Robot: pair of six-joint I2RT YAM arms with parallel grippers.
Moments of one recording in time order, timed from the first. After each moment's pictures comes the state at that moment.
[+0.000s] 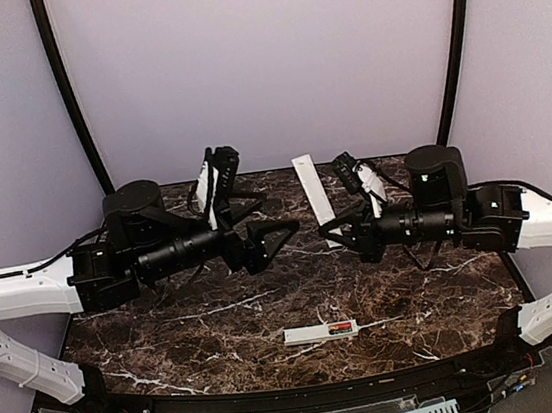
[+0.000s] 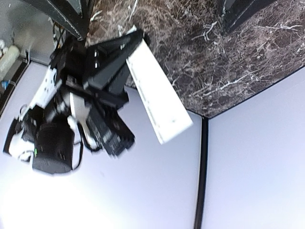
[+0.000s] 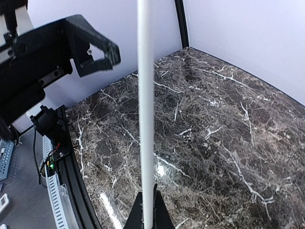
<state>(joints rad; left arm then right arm) -1.12 1.25 0.97 0.18 0.00 -0.12 1.02 1.09 0.92 -0.18 -0.11 0.19</state>
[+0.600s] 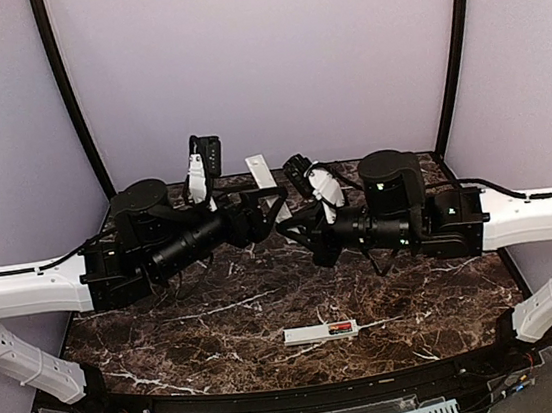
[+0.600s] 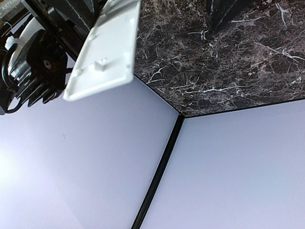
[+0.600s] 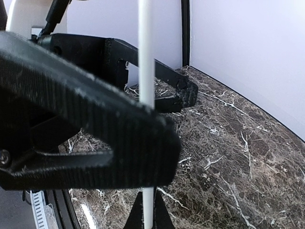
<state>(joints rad) -1.12 1.28 0.97 0.29 -0.25 -0.41 1.17 1.32 1.06 -0.02 0.08 0.09</state>
